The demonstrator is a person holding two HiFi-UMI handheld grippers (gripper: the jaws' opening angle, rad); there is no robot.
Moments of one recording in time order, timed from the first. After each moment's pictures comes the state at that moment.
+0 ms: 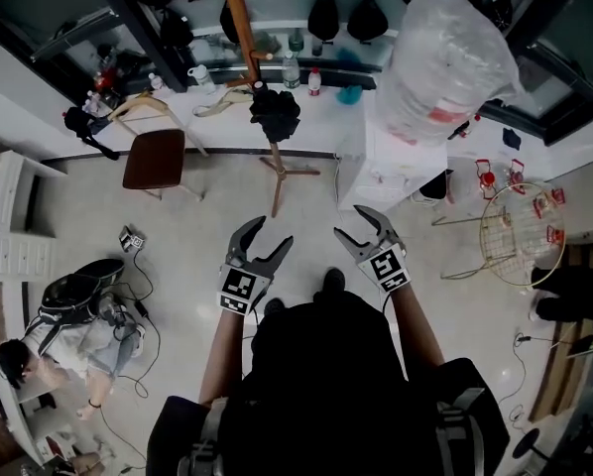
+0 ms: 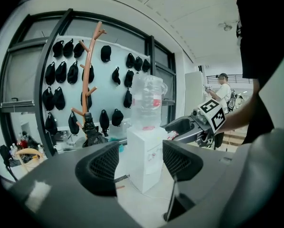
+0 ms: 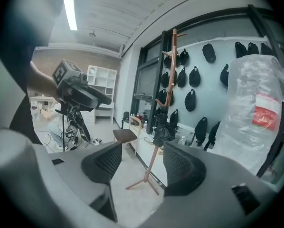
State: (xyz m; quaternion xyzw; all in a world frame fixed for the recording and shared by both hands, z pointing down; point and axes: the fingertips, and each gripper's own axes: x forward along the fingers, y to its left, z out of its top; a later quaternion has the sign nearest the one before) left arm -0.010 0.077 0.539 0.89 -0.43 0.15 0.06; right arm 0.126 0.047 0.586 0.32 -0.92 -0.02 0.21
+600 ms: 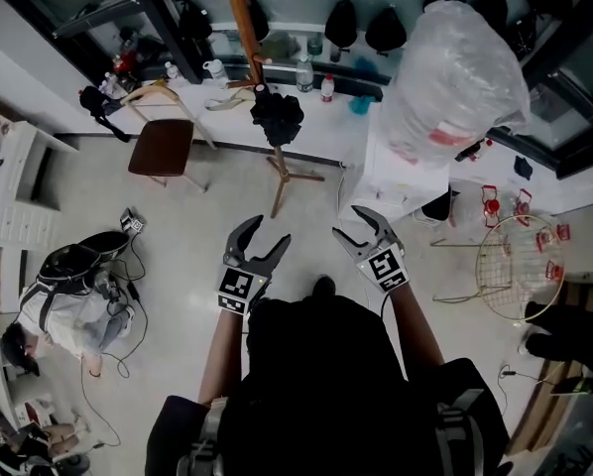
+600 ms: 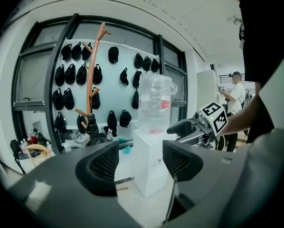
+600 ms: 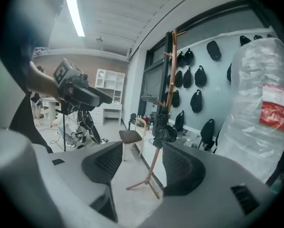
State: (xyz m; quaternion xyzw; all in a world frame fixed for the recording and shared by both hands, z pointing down) left arm 0.022 0.052 0.534 0.86 -0.49 0.14 0.07; right arm 0.155 0.008 0.588 0.26 -0.94 -0.03 0.21
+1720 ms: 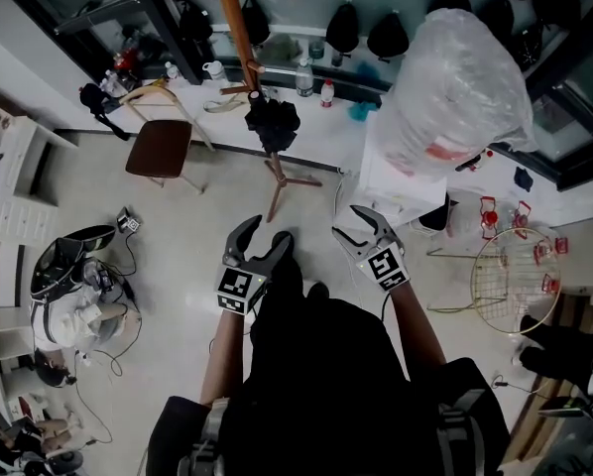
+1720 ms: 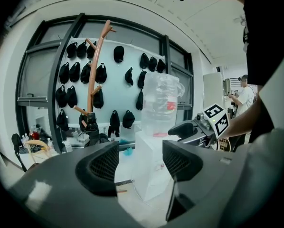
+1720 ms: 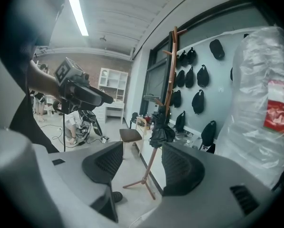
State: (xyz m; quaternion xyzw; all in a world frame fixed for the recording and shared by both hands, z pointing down) left arm 0.034 0.021 0.541 0.84 -0.52 0.12 0.09; right arm 0.167 -0.027 0.592 0.24 -0.95 -0.04 0.21
